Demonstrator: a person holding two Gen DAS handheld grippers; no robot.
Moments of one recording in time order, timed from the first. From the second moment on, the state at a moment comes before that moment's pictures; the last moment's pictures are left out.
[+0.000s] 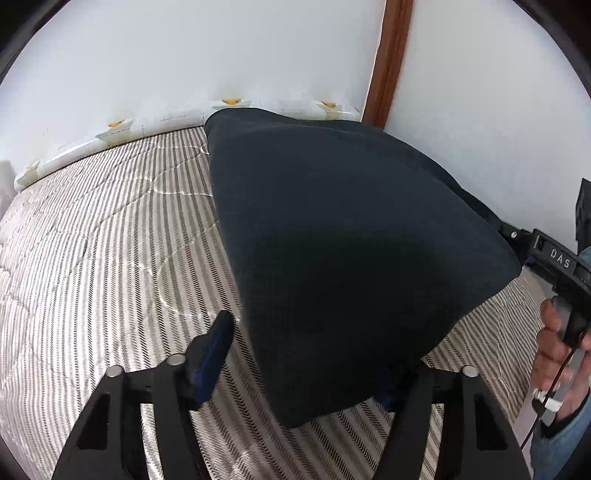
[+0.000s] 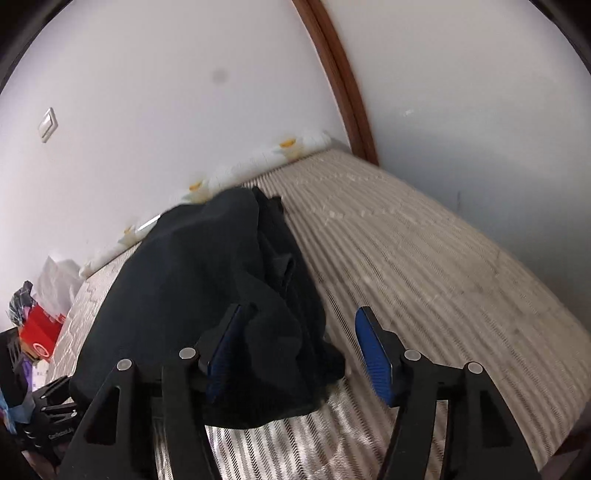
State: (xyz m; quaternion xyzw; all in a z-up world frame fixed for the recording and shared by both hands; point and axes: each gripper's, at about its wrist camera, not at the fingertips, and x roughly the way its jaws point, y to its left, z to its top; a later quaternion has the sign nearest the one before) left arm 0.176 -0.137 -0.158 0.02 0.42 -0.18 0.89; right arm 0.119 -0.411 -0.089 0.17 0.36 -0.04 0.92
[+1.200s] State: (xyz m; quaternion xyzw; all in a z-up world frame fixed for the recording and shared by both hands) left arm 0.140 0.051 -0.155 -0.05 0.43 -0.09 0.90; right arm 0.153 -0.235 -0.048 0.06 0.37 0.11 0.92
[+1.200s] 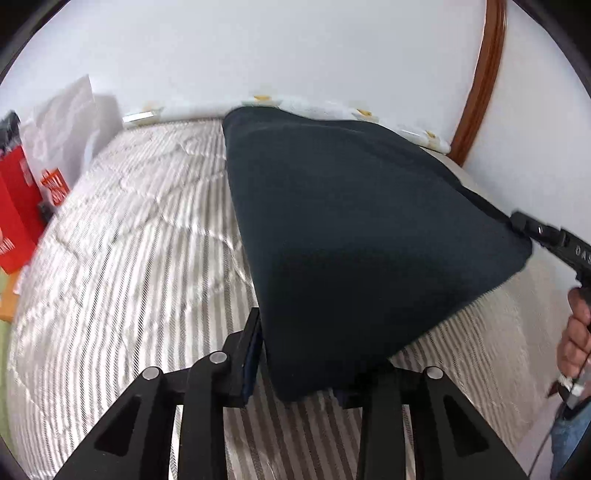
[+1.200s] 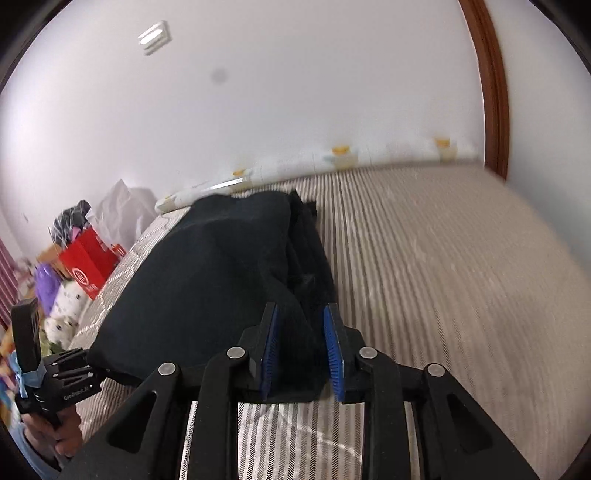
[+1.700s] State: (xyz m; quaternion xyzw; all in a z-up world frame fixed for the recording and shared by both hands) left arm 0.128 0.077 -0.120 -0.09 0.40 -0.11 0.91; right arm 0.205 -0.228 -0.069 0.11 0.38 0.12 0.91
